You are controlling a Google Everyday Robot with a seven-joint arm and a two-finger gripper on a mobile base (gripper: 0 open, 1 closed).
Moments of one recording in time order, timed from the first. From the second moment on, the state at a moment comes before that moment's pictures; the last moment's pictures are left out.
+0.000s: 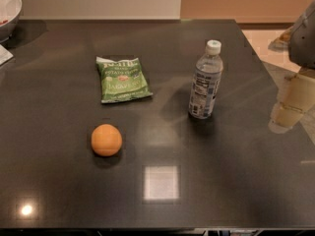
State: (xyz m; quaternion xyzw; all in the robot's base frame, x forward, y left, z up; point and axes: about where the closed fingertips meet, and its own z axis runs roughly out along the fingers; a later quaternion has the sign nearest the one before) arm 0.438 -0.217 0.976 -0.60 0.78 -0.03 0.16
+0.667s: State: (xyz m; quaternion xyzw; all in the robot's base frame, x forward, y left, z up) arm 0.451 -0.207 0.968 -0.60 0.78 -0.02 0.17
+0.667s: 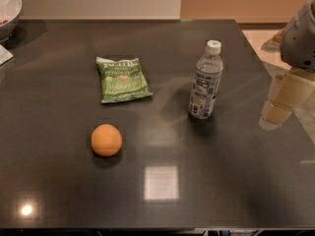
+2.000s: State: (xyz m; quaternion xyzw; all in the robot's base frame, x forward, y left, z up) arm 0.523 -0.157 0.930 -0.55 0.78 0.13 0.28
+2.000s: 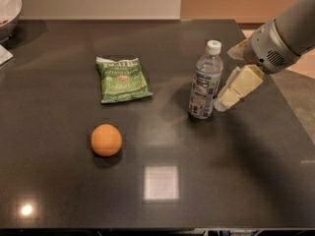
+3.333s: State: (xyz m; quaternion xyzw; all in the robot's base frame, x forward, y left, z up) arm 0.542 -0.123 0.926 -0.52 0.77 0.18 0.32
